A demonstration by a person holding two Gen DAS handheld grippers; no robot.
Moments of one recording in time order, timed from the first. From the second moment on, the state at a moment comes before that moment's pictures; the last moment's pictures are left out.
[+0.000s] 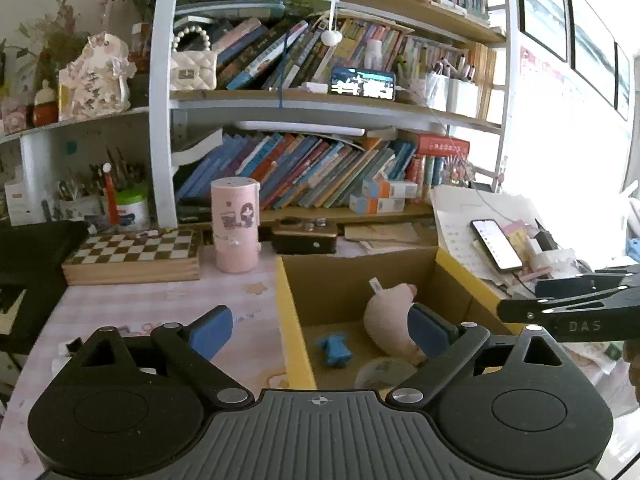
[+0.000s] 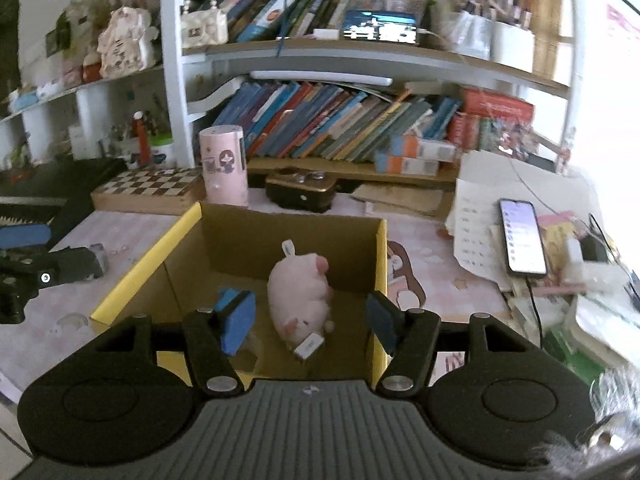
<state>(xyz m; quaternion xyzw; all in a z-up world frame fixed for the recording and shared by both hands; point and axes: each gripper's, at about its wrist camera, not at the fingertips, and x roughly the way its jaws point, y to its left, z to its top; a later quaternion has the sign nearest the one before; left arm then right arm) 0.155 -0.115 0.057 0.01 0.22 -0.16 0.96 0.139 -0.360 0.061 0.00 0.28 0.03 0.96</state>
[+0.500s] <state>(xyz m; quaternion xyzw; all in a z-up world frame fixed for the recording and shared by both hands) 0.110 -0.038 0.035 0.05 0.24 -0.19 0.95 0.067 -0.282 0.030 0.03 0.33 -0.05 0.94</state>
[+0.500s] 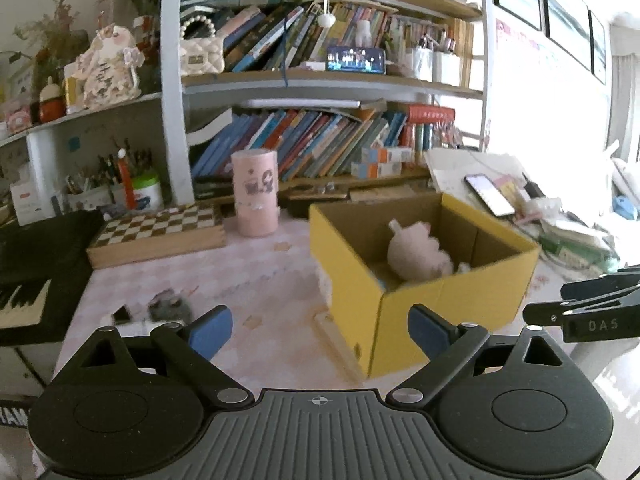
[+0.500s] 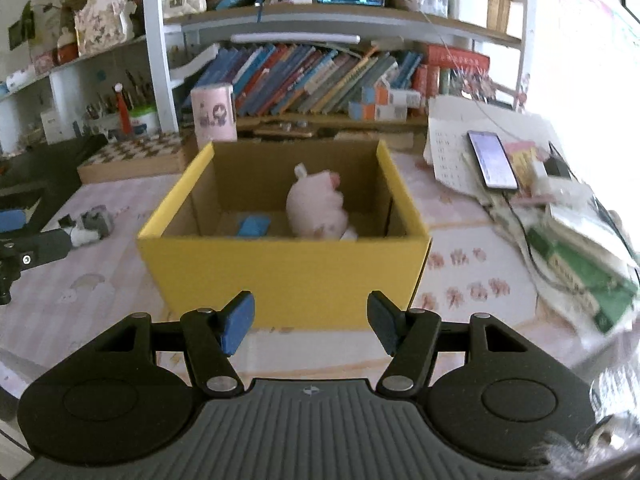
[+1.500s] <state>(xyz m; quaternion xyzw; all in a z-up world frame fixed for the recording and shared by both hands) 0.059 0.113 0.000 0.07 0.29 -0.11 0.95 0.039 -0.074 -0.009 0.03 0.36 -0.01 0.93</state>
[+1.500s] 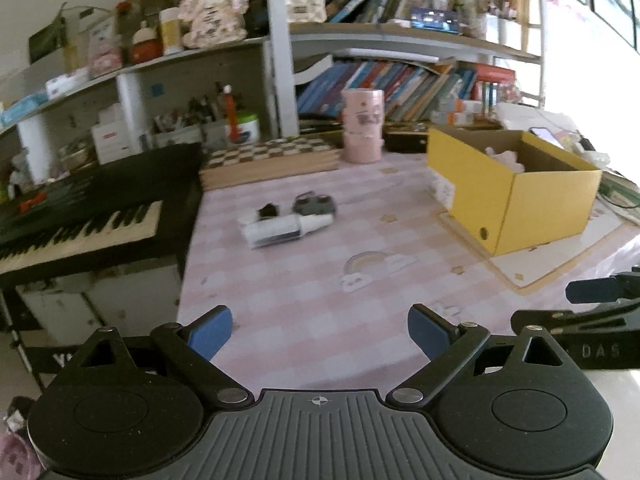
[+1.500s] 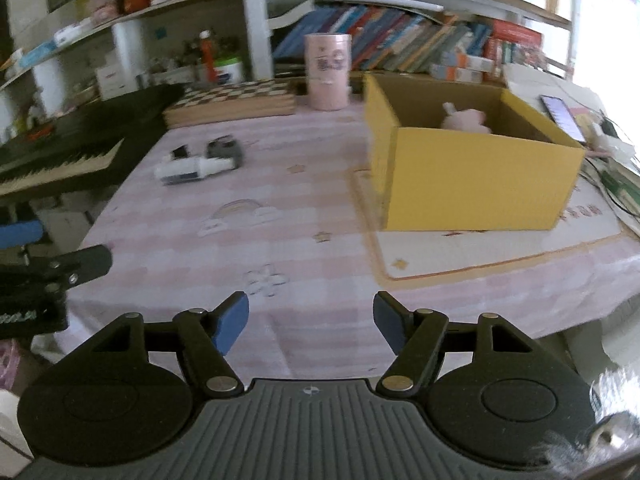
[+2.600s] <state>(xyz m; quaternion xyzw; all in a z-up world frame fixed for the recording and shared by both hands) 0.086 0.151 -0.005 0.03 0.30 -0.07 0.95 0.081 -0.031 -0.006 0.00 0.36 0.03 0.93</state>
